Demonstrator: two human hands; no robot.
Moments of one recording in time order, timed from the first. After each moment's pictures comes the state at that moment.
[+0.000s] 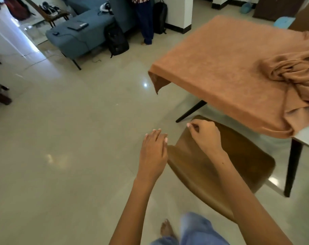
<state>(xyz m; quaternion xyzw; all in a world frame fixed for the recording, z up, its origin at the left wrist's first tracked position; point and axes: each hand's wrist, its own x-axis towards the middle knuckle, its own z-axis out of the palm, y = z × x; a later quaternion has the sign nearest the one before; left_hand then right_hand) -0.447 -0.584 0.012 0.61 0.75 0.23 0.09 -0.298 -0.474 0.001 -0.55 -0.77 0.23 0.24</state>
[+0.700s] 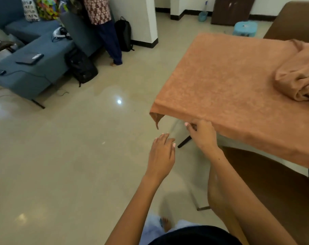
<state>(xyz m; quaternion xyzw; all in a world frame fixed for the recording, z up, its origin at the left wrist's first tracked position) -0.679 -0.291 -0.020 0.75 0.61 0.21 0.16 -0.523 -0.224 -0.013 -0.68 -0.64 0.22 0.27</state>
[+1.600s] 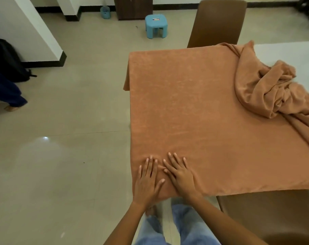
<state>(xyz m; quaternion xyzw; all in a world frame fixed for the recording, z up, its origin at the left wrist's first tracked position) -0.696 0.113 -0.175 0.91 0.38 0.00 0.16 -0.535 0.047 -0.179 -0.77 -0.60 0.13 0.17</state>
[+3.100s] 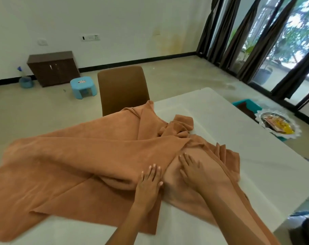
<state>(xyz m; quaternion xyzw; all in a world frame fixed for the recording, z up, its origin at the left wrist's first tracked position) -0.167 0.144 -0.117 0.96 0.19 0.06 0.17 -0.001 0.006 -0.088 -0.91 -0.39 0.16 0.02</state>
